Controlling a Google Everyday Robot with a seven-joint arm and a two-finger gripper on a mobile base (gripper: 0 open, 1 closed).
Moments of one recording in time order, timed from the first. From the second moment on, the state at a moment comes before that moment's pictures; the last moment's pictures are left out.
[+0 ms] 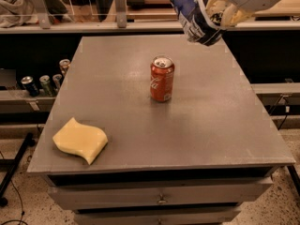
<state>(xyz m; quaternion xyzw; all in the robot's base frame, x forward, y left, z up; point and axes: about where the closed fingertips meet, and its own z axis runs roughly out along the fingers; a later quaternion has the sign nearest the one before) 0.552 -0.149 1.057 -0.92 0.15 -0.33 0.17</state>
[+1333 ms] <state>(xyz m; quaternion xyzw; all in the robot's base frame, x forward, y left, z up) 0.540 -0.090 1.073 -0.92 0.03 -0.33 0.21</state>
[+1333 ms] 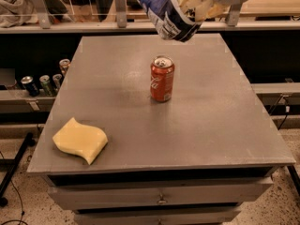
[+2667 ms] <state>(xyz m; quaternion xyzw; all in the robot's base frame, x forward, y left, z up) 0.492 0.034 1.069 -0.91 -0.13 -0.30 0.26</state>
